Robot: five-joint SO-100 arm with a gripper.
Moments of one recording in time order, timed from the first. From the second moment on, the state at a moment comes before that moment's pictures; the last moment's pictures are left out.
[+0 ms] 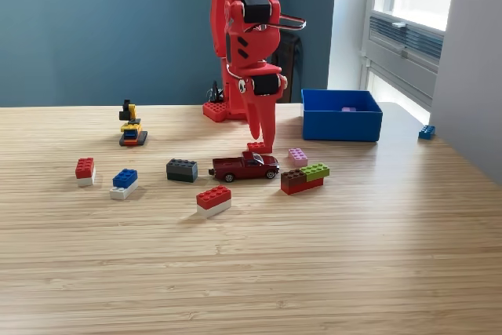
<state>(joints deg) -11.3 121.8 141.2 56.4 -2.5</state>
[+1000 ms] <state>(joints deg) -7.3 113.6 140.4 53.4 7.3</state>
